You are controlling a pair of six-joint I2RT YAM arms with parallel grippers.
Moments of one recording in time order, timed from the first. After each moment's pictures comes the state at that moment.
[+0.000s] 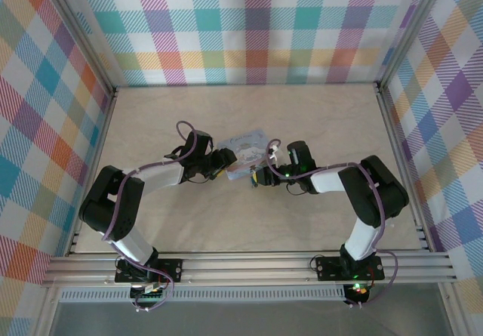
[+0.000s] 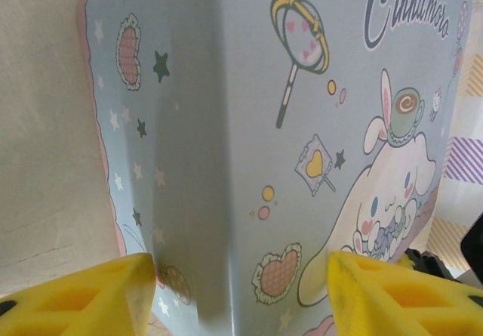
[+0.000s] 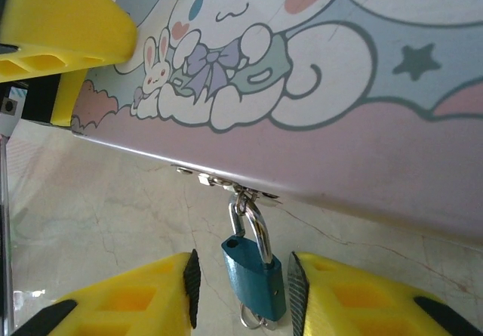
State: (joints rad) left arm -0.46 1.64 0.85 -0.04 0.36 -0.99; right arm 0.49 1.75 0.67 0.39 -0.65 0.31
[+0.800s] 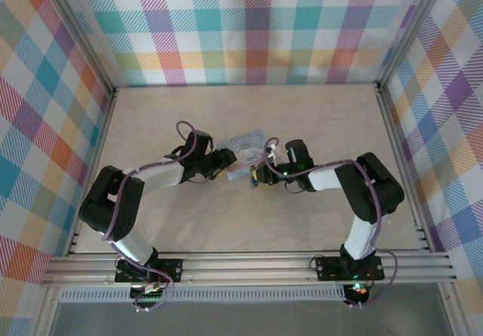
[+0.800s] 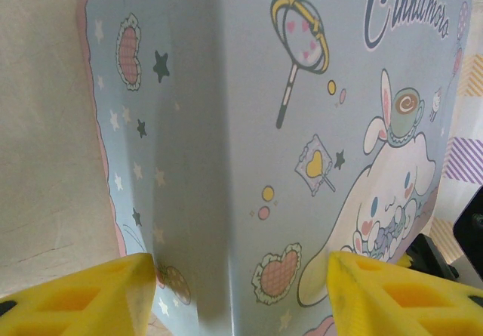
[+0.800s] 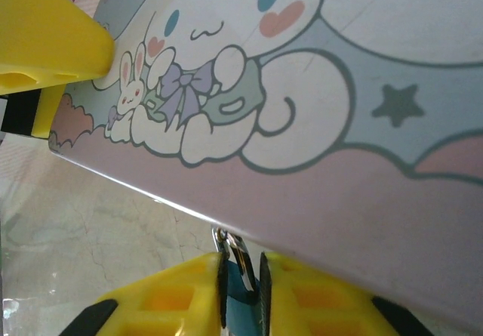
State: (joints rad) left arm -0.46 1.64 0.85 -0.04 0.36 -0.99; right arm 0.49 1.79 0.71 0.39 -0.65 0.31
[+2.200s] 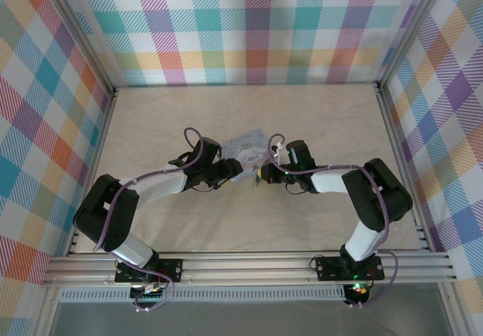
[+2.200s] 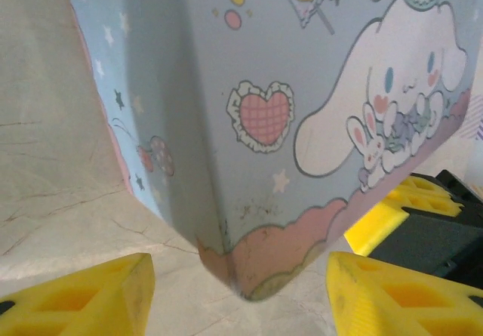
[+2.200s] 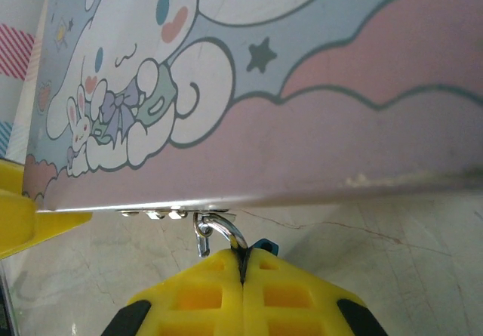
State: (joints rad) left arm -0.58 1.54 0.83 -0.16 0.28 -1.02; right arm 0.50 1.70 0.68 0.29 -0.50 0.53
